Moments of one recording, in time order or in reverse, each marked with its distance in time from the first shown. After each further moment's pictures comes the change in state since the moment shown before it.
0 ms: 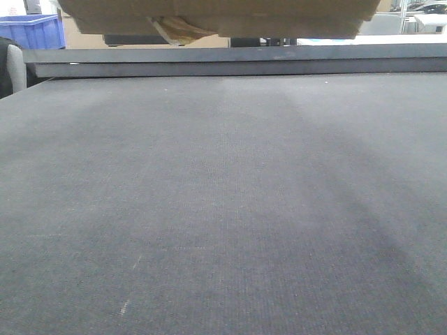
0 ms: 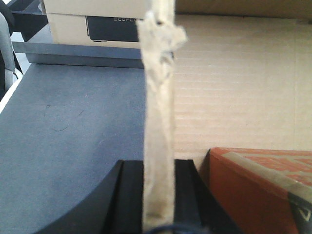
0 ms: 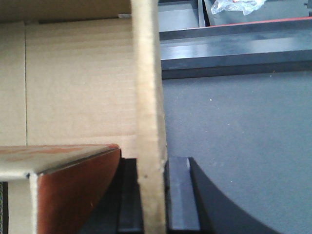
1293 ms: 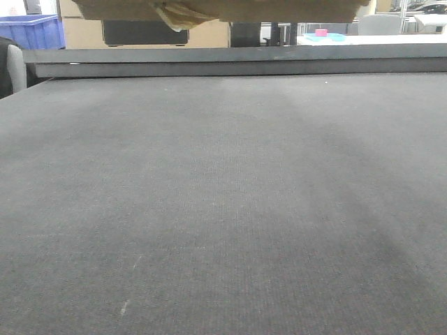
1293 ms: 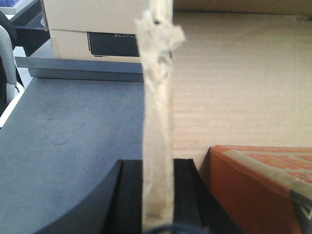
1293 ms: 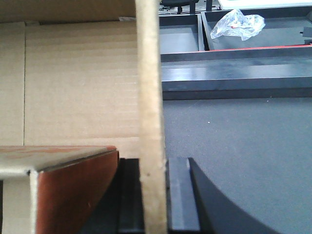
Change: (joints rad) left arm 0.000 0.000 -0.015 0.022 -0.023 -0.002; right arm 0.000 0.000 0.000 -0.079 -0.055 0.010
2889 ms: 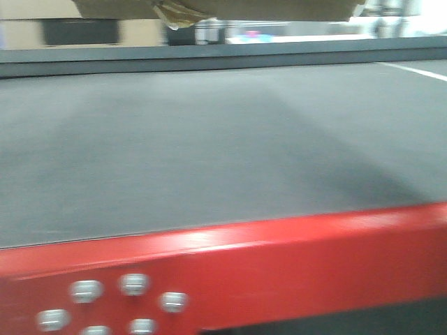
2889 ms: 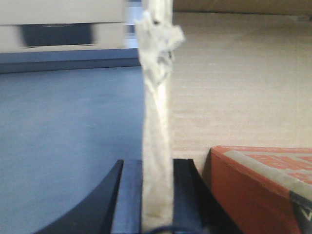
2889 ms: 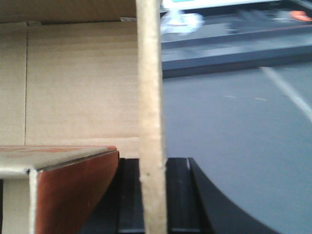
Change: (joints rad) left arm 0.000 0.000 -0.004 0.010 0.000 0.000; right arm 0.000 0.000 0.000 -0.002 -0.015 -0.002
